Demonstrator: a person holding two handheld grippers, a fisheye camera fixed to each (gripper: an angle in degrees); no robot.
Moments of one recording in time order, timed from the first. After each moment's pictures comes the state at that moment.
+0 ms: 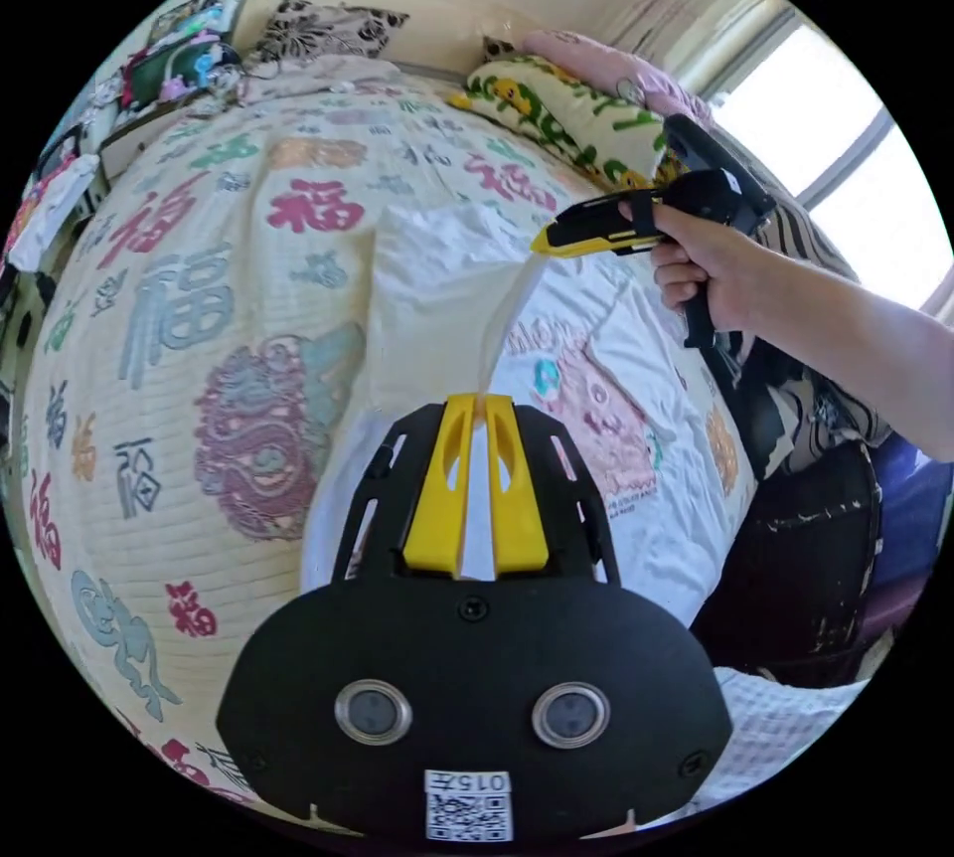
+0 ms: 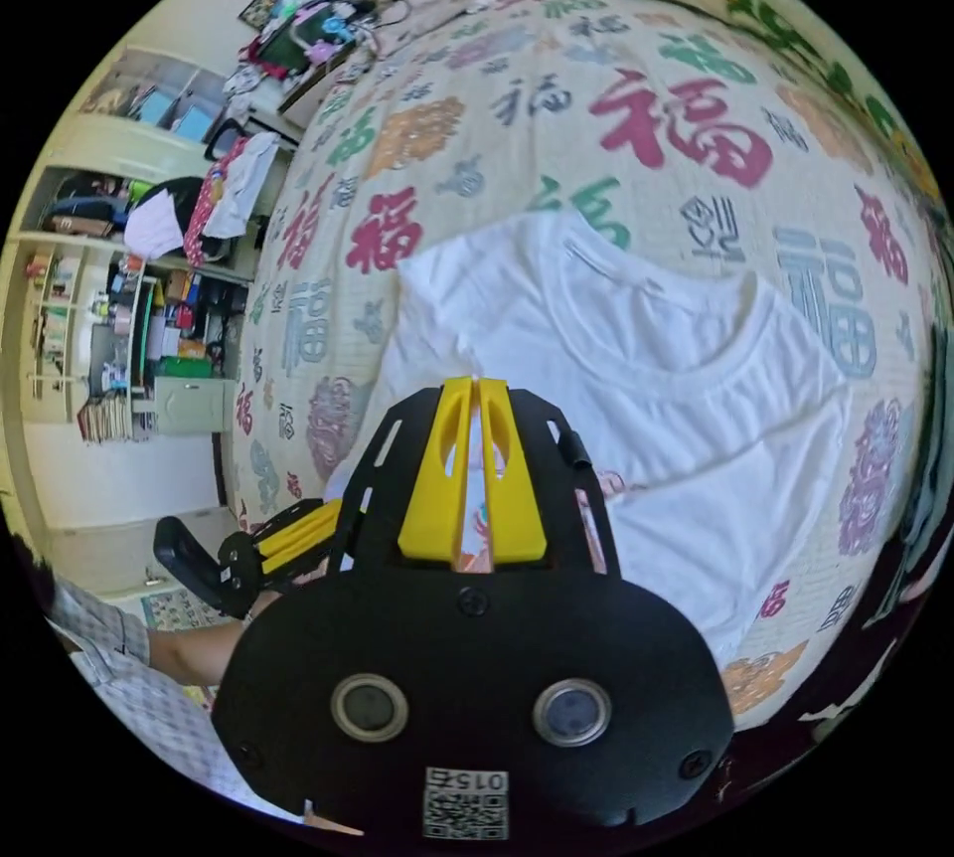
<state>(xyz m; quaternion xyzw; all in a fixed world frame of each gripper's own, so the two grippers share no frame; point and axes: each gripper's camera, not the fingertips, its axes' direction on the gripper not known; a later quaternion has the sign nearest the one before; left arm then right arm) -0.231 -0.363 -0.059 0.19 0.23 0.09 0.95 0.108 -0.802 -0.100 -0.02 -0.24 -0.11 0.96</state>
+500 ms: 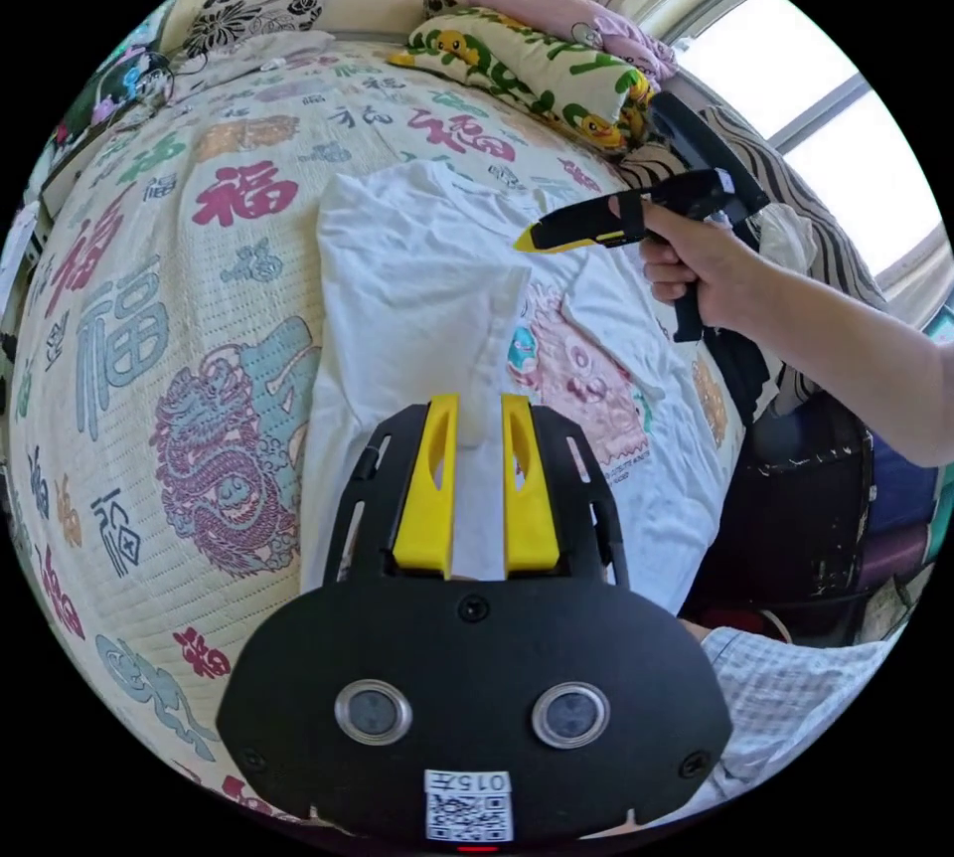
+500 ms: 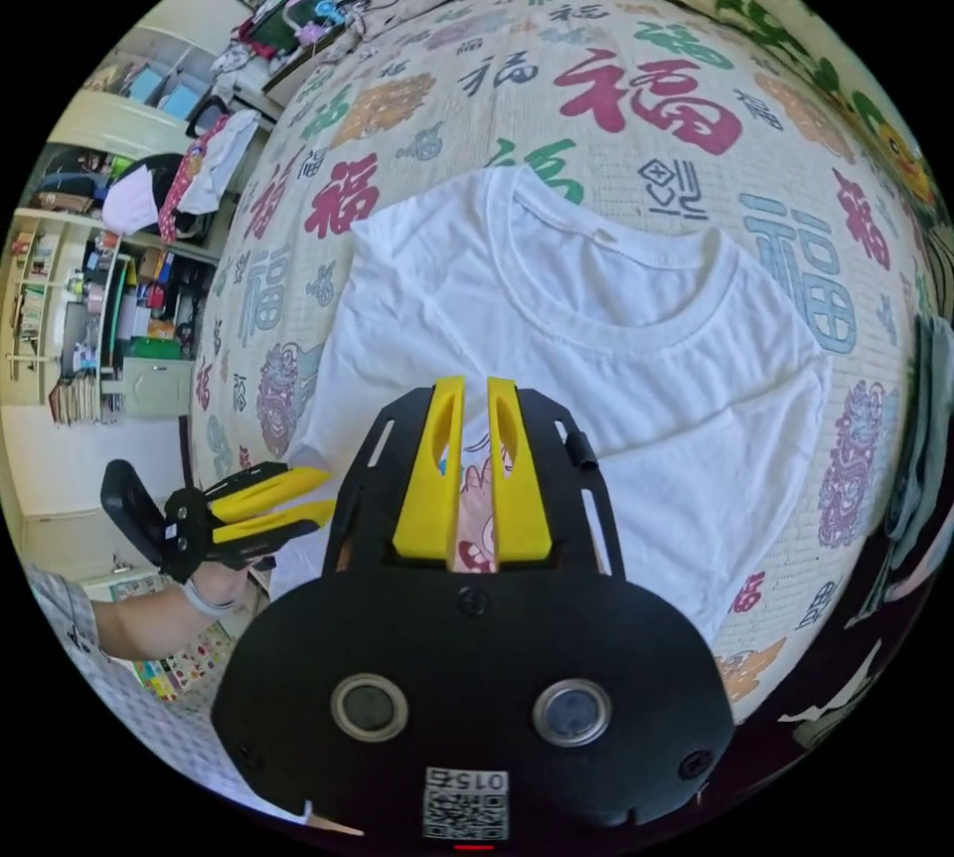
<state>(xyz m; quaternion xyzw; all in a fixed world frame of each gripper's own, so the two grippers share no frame) -0.206 -0.399 -0.053 0.14 0.24 0.16 0.95 0.144 -0.800 -0.070 -0.03 -0.19 -0.15 0.97</state>
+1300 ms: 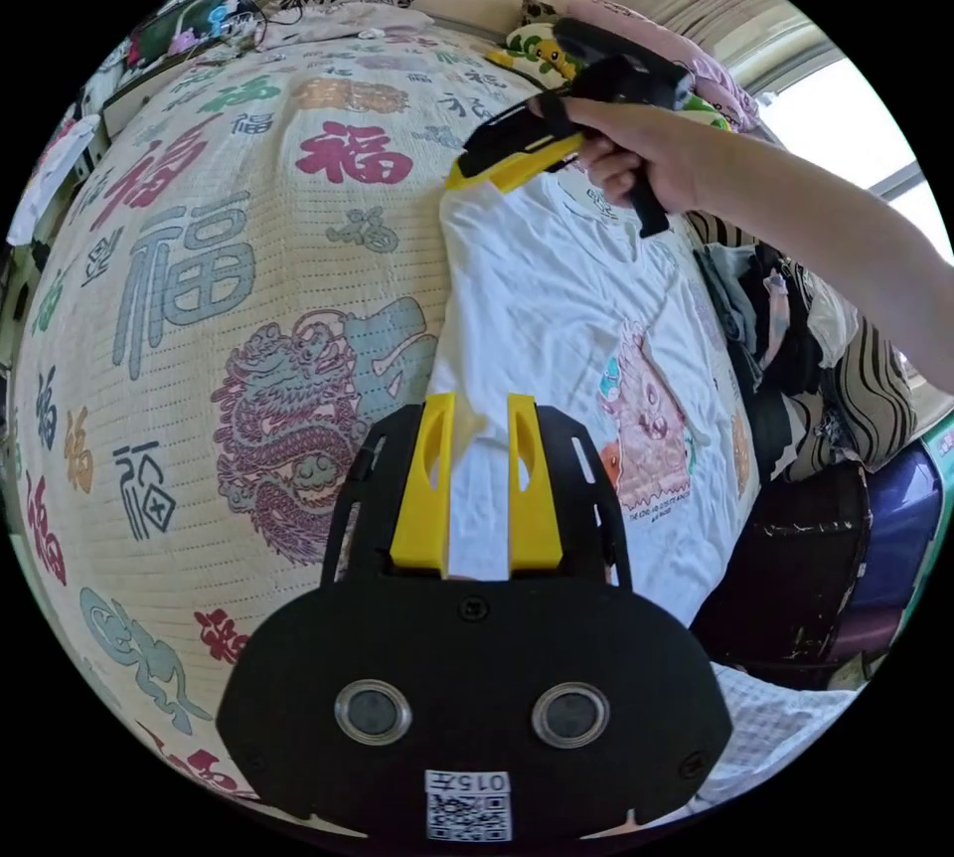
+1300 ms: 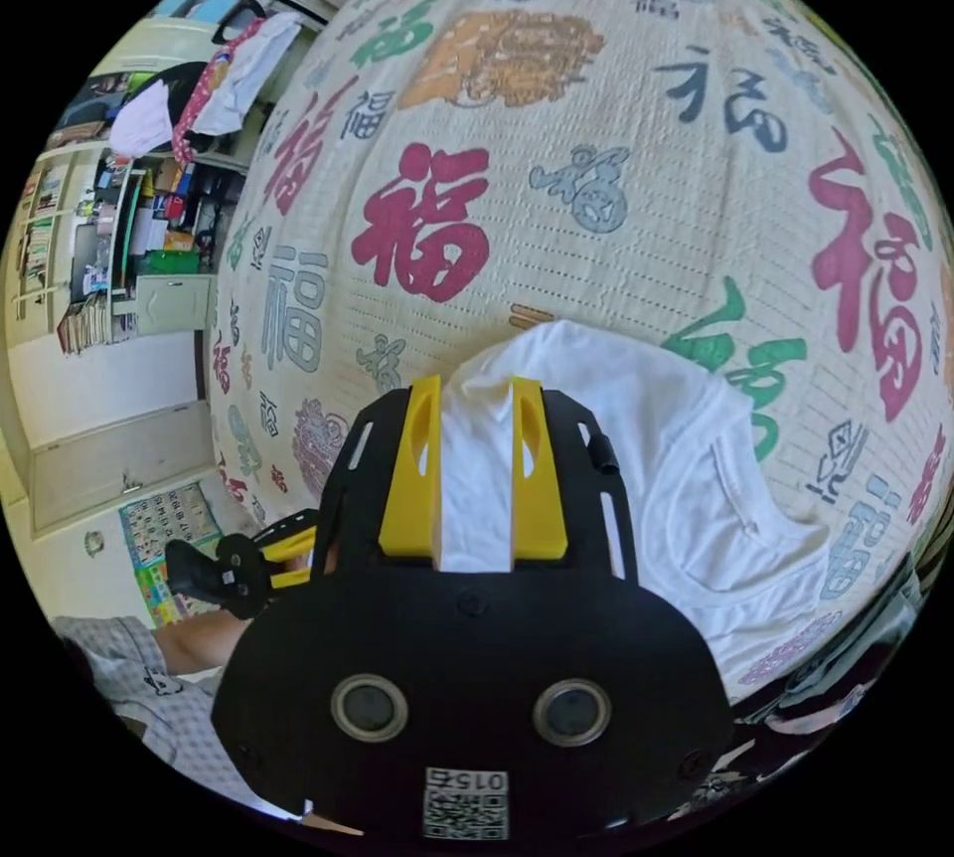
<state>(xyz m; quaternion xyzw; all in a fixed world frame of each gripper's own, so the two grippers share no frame) -0.253 -0.431 -0.047 0.14 0.24 0.06 0.96 0.034 -0.939 -0.032 -0.14 -0.20 -0.26 0.94</state>
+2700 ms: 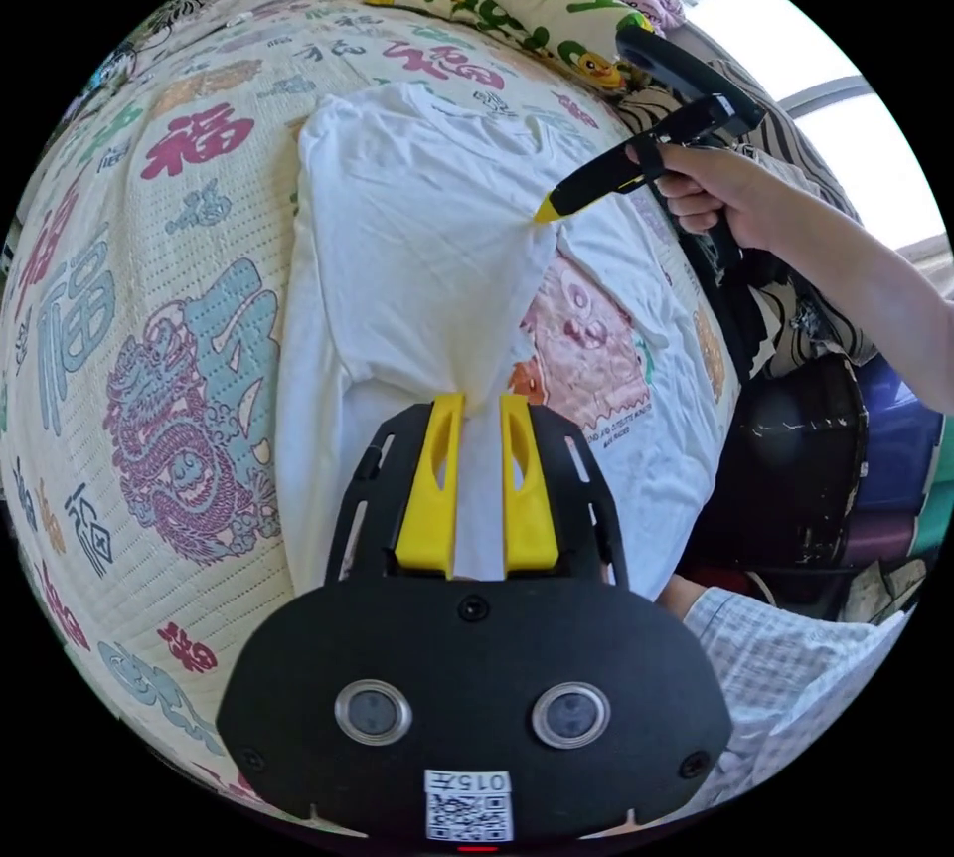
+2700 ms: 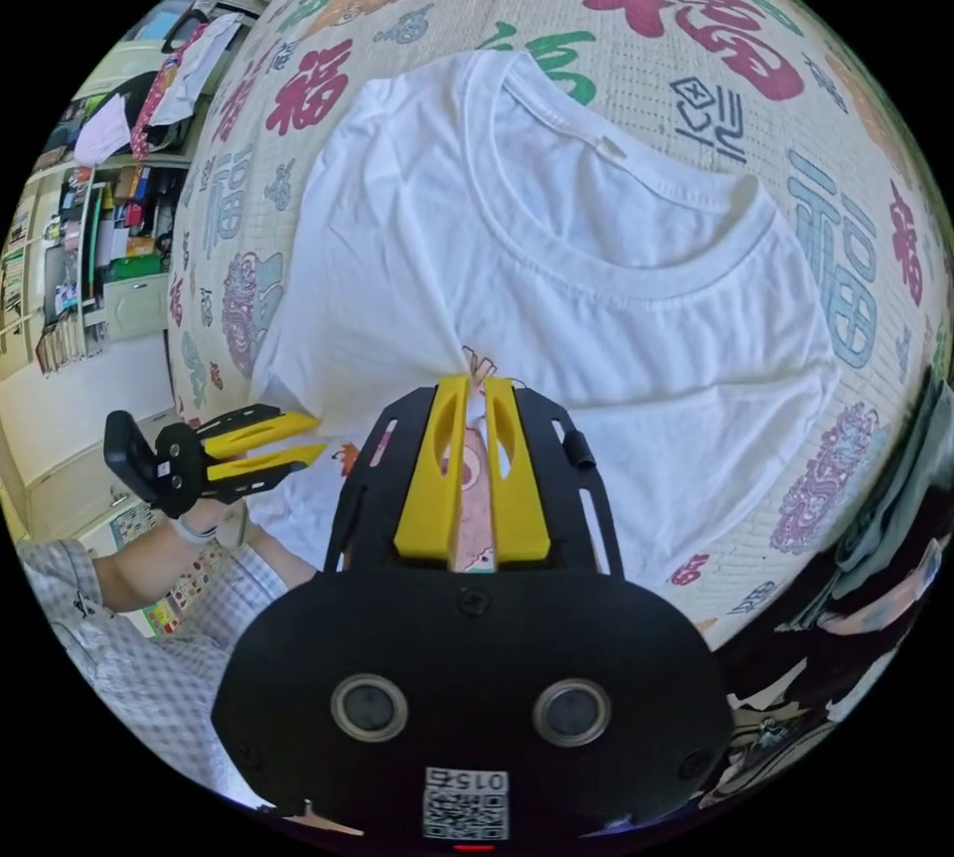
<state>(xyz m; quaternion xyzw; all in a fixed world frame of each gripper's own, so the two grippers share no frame) -0.166 -0.466 -0.091 0.07 0.26 0.19 0.95 0.210 -0.856 -0.050 -0.16 -0.13 -0.21 0.96</state>
